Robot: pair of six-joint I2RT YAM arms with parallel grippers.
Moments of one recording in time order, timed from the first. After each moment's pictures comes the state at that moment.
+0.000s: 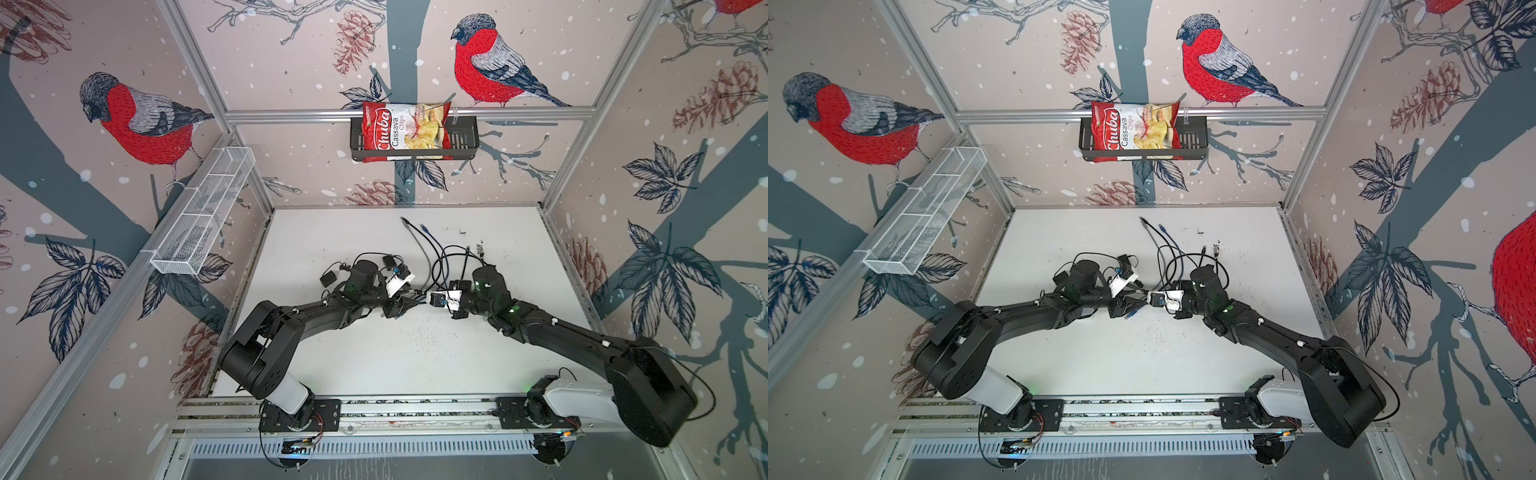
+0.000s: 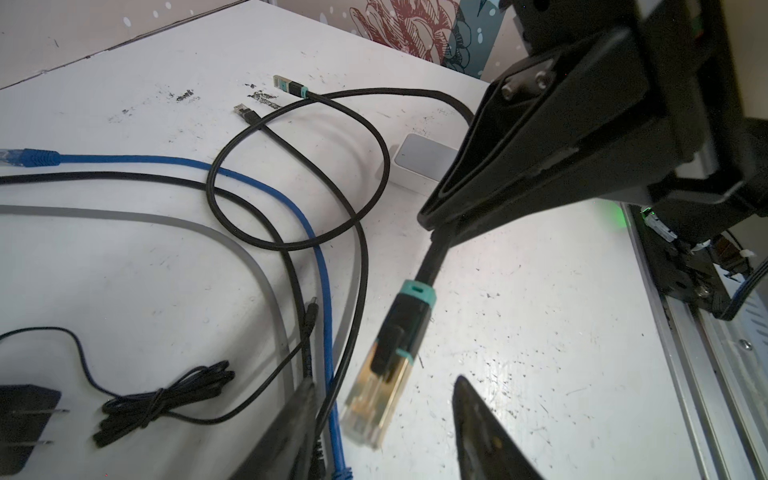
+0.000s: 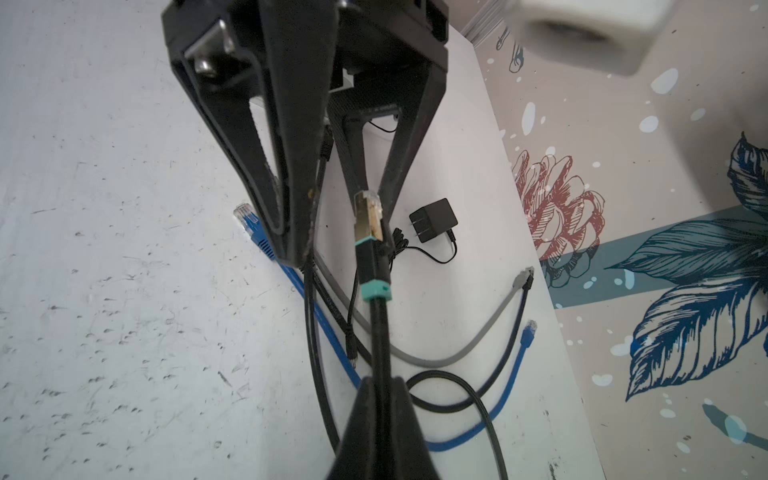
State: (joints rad) left arm -0.56 1.57 0.69 0.32 0.67 0.21; right arm 0.65 1.26 0.59 0.12 -0.32 -1.01
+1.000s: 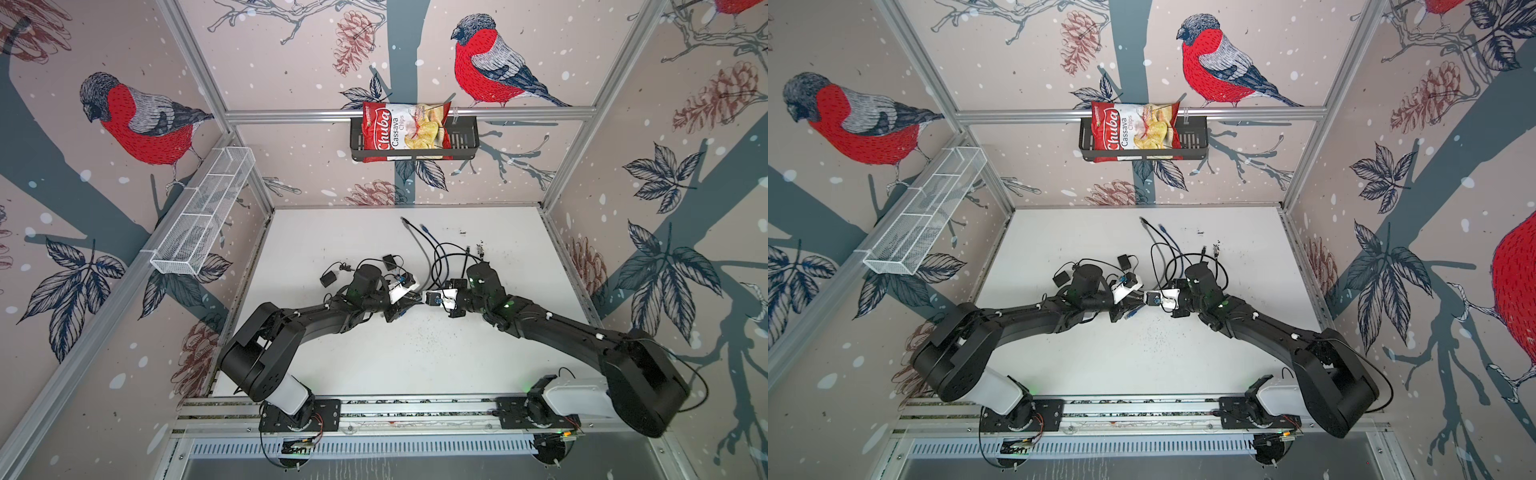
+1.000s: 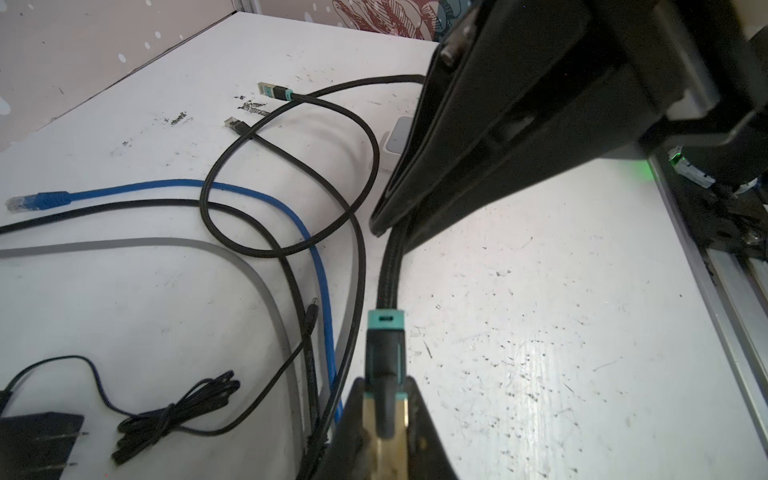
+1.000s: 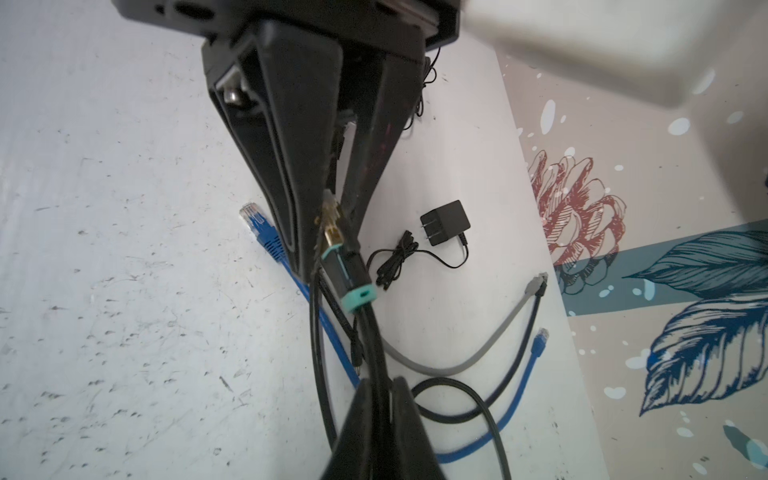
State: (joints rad) left arm -0.62 1.55 0.66 0.33 0.59 0.37; right arm 0.67 1.32 0.66 0.04 -0.34 -1.02
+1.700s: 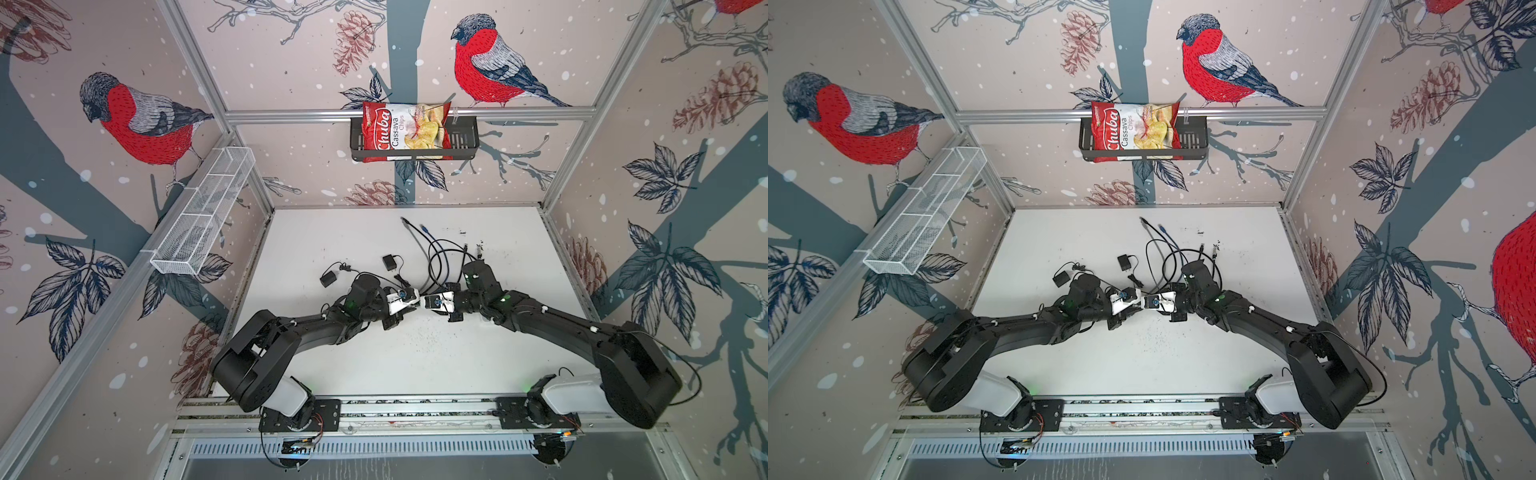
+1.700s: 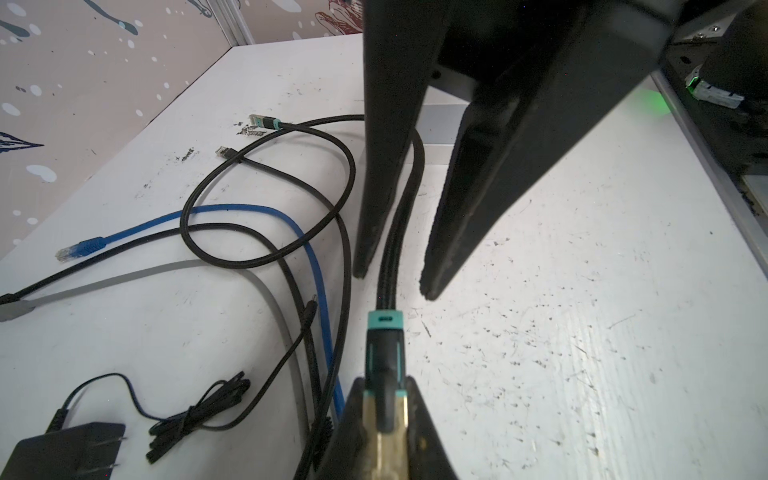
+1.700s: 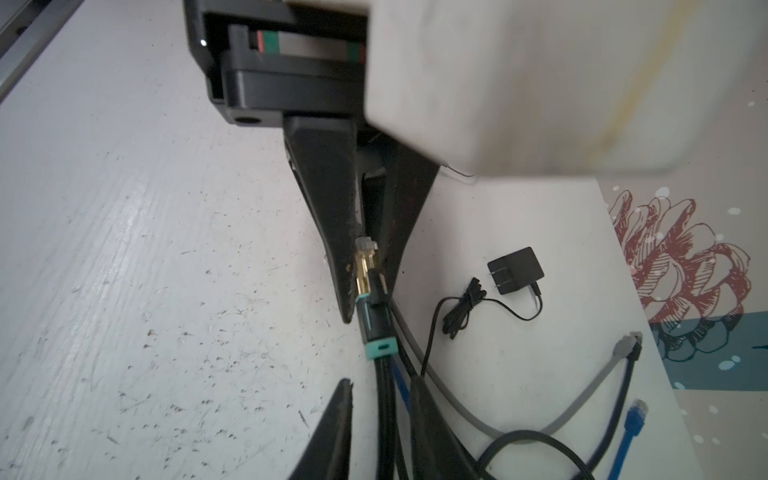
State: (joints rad) left arm -0.65 1.49 0.55 0.42 0.55 0.51; right arm 0.66 1.37 0.70 -0.05 -0.54 -1.01
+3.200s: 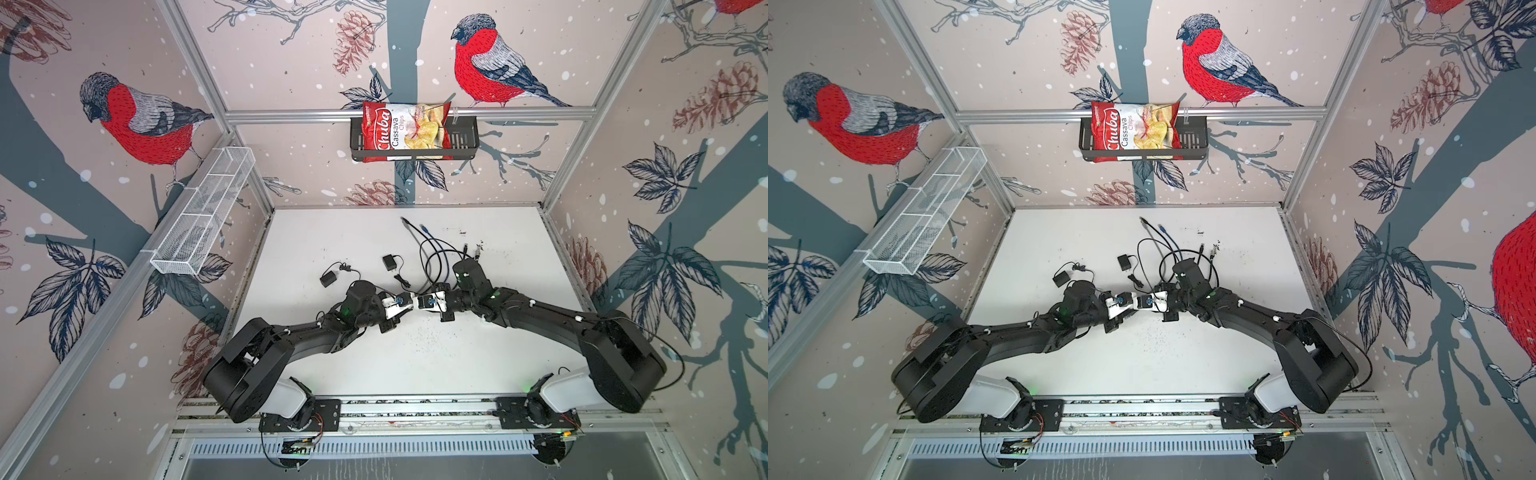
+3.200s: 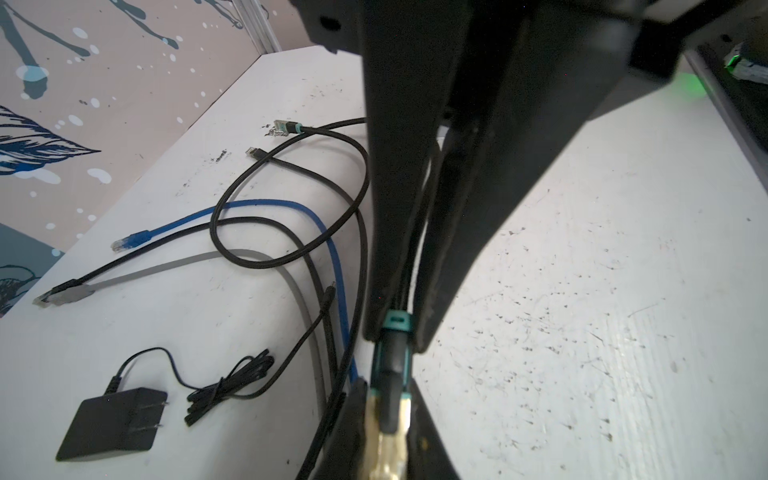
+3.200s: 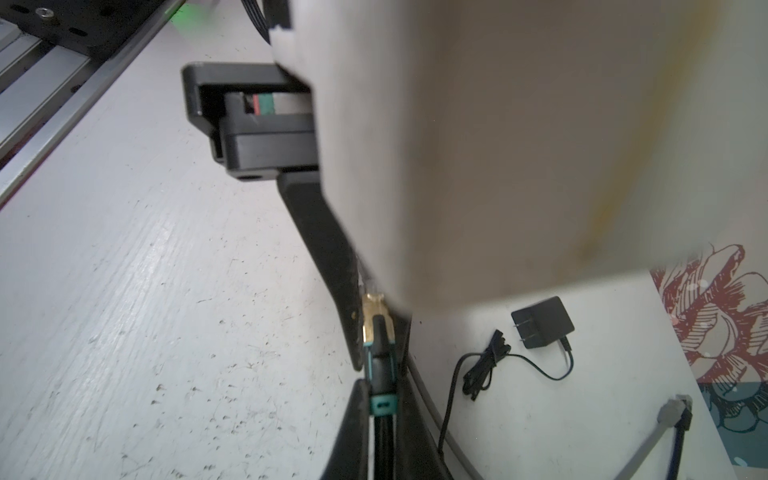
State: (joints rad) left arm -0.66 1.43 0.48 0.47 0.44 0.50; right arm 0.70 1.45 0.74 0.00 -0.59 -0.97
